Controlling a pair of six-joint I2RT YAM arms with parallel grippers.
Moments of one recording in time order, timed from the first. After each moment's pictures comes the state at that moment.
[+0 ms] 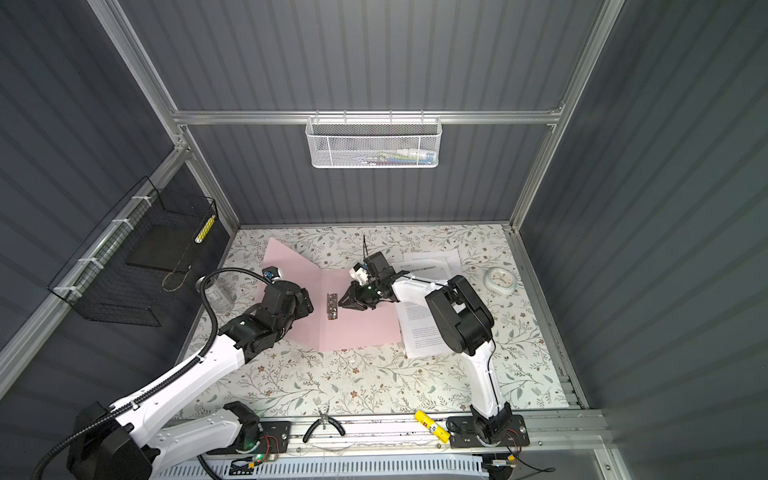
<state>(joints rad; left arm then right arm) -0.59 1.10 0.77 -0.41 -0.49 -0.66 0.63 2.12 1.37 -0.11 -0.76 0.76</state>
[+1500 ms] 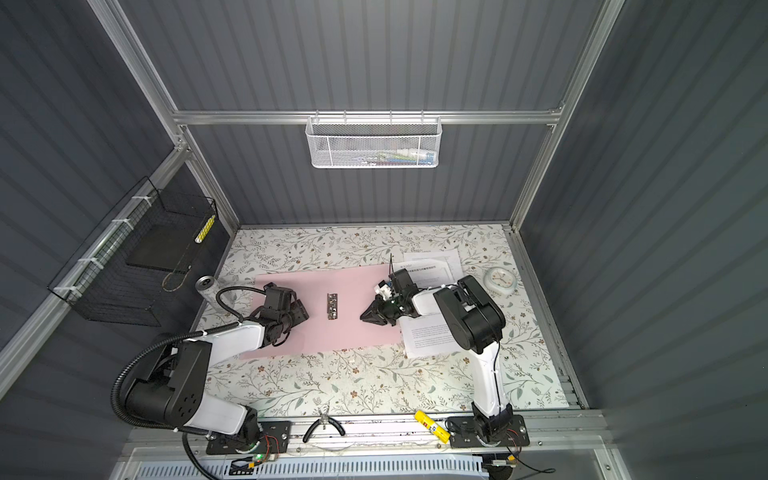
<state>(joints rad) -0.28 1.49 0.59 0.02 -0.18 -0.66 0.53 2.09 1.08 0.09 -0.83 0.86</state>
